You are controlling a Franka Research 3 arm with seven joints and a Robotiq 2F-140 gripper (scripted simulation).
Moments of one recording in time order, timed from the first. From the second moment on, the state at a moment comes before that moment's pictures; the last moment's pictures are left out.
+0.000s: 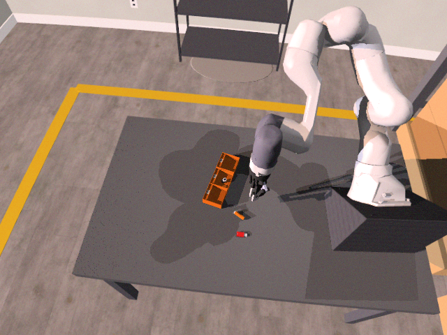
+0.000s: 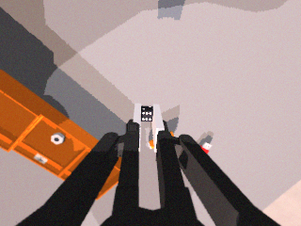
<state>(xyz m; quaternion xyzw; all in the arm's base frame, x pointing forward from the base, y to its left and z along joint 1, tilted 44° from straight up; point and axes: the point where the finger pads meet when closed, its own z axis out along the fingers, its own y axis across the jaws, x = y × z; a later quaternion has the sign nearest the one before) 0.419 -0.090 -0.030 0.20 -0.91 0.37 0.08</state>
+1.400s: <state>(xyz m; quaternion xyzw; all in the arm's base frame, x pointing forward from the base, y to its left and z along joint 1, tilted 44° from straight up) 0.444 -0.088 -0.027 0.19 -0.91 0.37 0.07</state>
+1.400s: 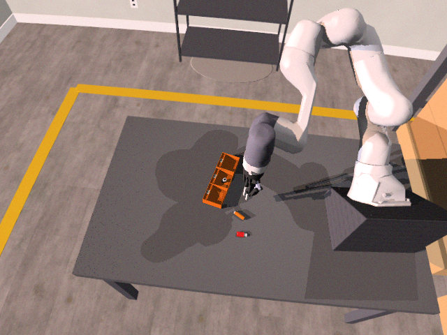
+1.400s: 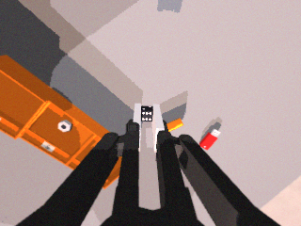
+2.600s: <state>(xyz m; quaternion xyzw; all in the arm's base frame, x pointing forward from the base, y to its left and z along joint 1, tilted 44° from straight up) 0.572 -0.101 -0.016 0.34 -0.86 0.36 0.11</state>
